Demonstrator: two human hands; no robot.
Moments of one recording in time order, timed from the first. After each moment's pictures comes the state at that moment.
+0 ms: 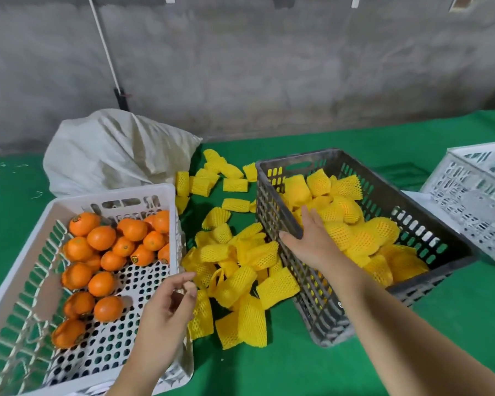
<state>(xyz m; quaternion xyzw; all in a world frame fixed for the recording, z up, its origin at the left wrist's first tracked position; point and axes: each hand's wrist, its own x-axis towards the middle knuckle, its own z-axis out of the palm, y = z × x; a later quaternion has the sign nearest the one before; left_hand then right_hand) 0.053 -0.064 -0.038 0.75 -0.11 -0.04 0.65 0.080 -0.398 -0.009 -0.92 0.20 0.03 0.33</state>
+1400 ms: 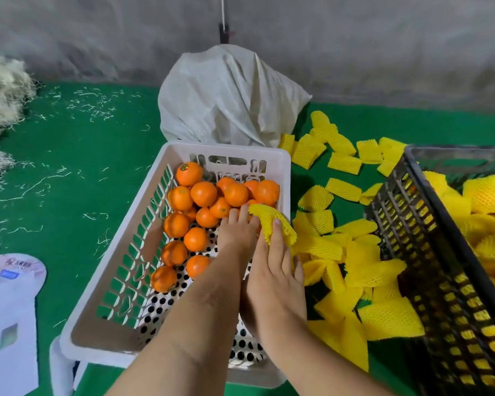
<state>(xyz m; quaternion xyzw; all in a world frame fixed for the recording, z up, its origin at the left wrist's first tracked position) 0.269 -0.012 -0.133 0.99 -0.12 -0.08 -0.06 0.121 -0.090 -0.050 -0.99 0.02 -0.04 0.11</state>
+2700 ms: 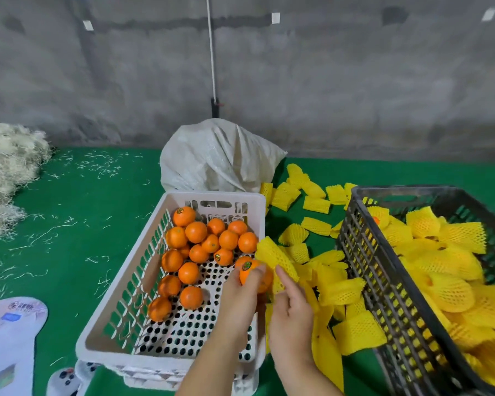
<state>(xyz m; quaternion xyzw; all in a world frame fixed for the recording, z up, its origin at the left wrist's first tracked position) 0.102 -0.050 -0.023 0.64 0.06 -0.08 0.76 0.060 -0.138 -0.019 -0.74 0.14 -0.19 0.63</state>
